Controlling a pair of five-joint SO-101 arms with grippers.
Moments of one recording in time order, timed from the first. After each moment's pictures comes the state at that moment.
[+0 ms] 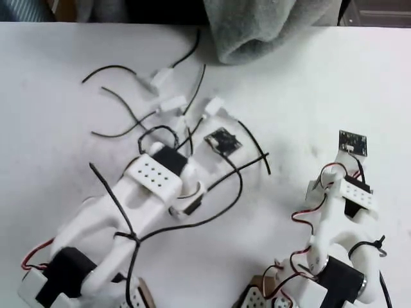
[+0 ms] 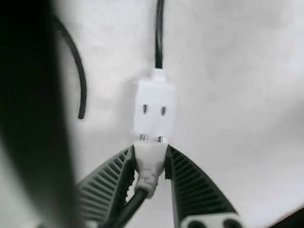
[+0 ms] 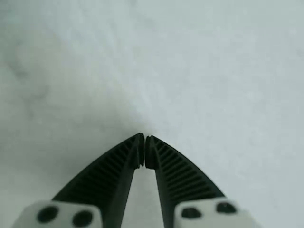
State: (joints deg) left arm 30.0 -13.2 34.5 76.4 -9.9; right arm 26.7 -15.9 55.6 43.9 14.7
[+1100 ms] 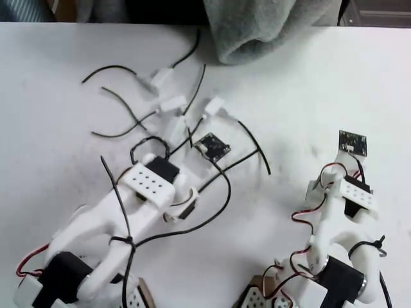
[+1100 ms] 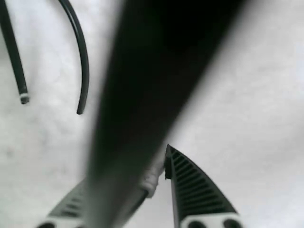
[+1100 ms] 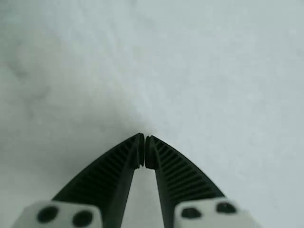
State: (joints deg) left arm 28.4 -14.4 44.5 67.8 -8.6; right arm 26.7 -15.9 55.6 43.9 14.7
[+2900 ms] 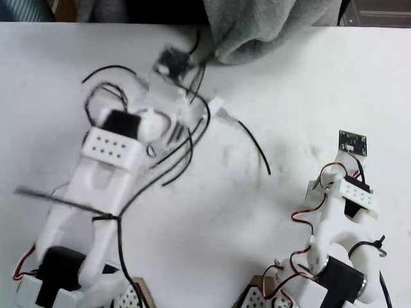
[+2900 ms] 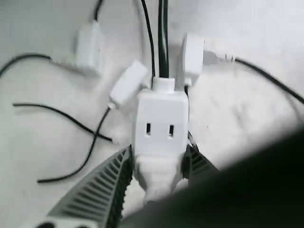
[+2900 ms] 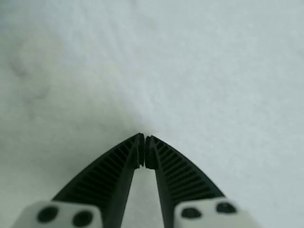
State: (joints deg) left arm 12.6 -13.4 15.6 63.1 -8.9; right arm 26.6 -15.9 55.6 43.9 14.7
